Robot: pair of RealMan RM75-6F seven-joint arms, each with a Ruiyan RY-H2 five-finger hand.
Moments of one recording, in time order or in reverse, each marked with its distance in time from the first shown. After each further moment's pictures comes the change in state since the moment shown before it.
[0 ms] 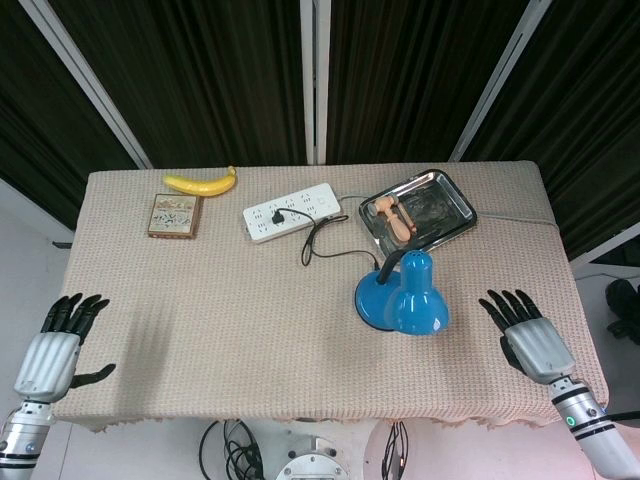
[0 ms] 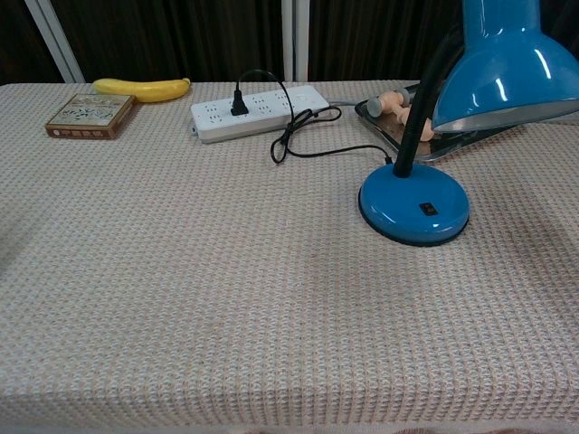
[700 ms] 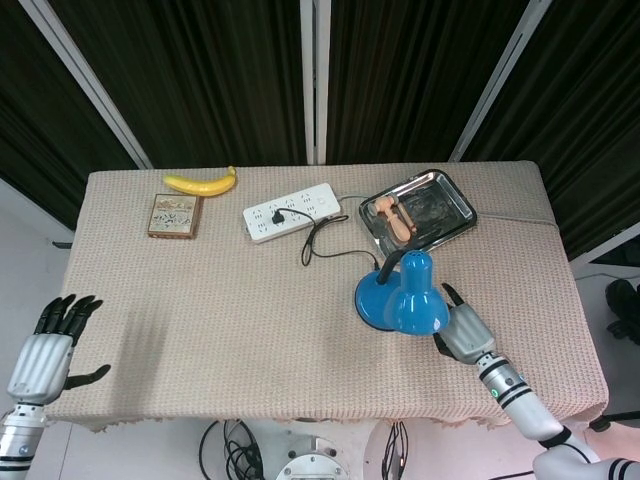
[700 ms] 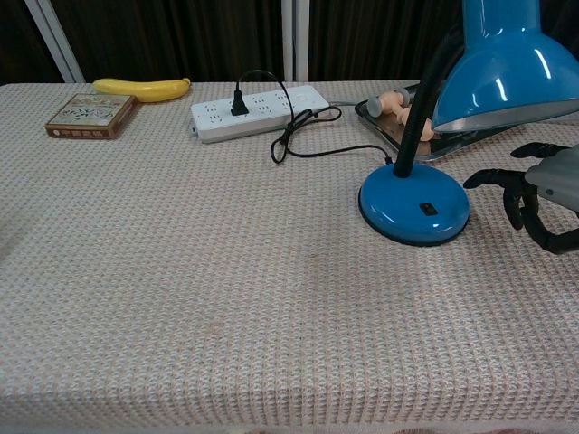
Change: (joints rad) left arm 0.012 0.001 0.002 0.029 0.001 0.015 -0.043; right arm 0.180 -0.177 0.058 -0.066 0.177 -0.222 -0.304
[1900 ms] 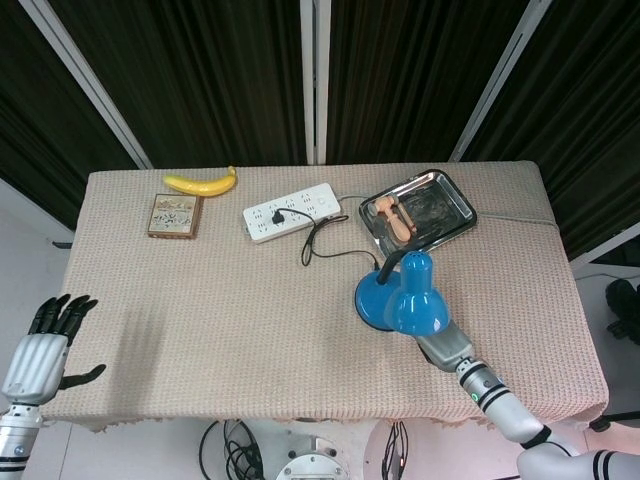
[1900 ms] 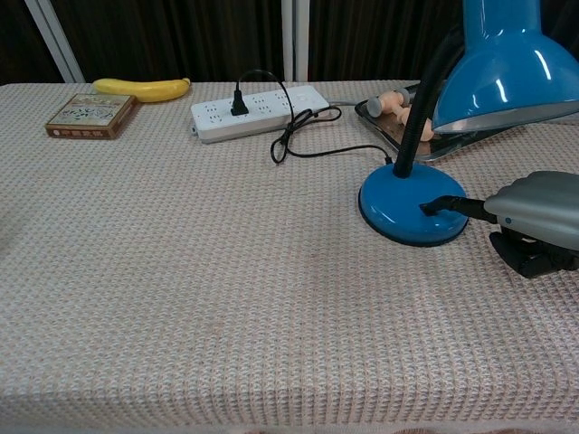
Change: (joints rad) left arm 0.003 0.014 -0.002 -0.002 -0.008 -0.005 0.002; right arm 0.091 -0.014 -0.054 -0.101 0.166 -0.061 -0.129
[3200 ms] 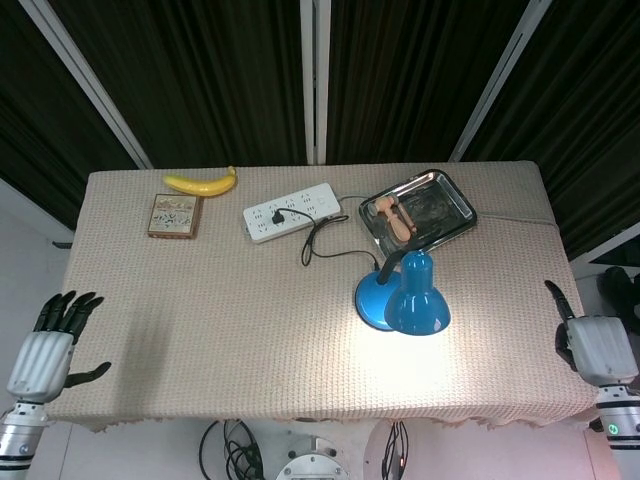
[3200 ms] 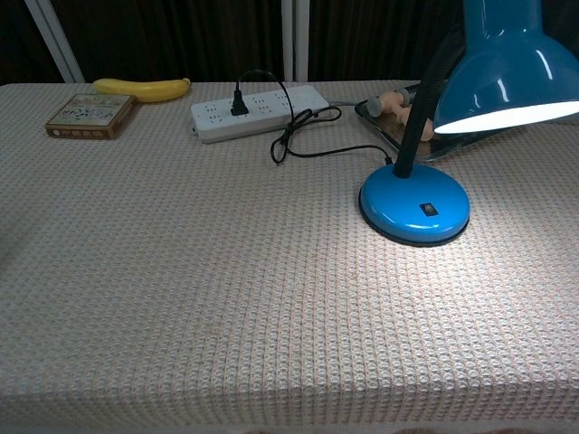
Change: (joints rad) left arm -0.007 0.000 -0.009 -0.031 0.017 0.007 0.036; right arm -0.346 0.232 -0.039 0.173 -0.158 0.593 0.511
